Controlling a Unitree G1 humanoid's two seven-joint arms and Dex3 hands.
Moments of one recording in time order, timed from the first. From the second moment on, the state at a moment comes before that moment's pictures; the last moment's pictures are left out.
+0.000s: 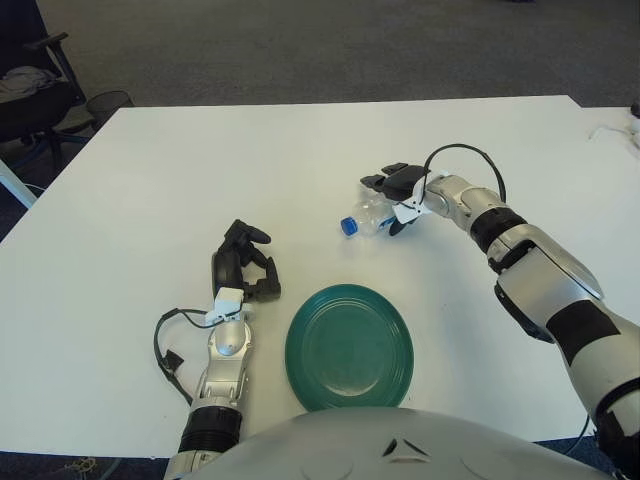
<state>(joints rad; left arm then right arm) 0.16 -0.04 0.03 0.24 0.17 -0.45 0.29 -0.97 -0.29 0.77 1.17 -0.90 -0.48 0.11</state>
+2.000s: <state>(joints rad) 0.16 -0.05 0.02 0.24 0.18 -0.45 0.32 -0.83 -0.25 0.70 1.20 -0.80 -0.40 -0.35</state>
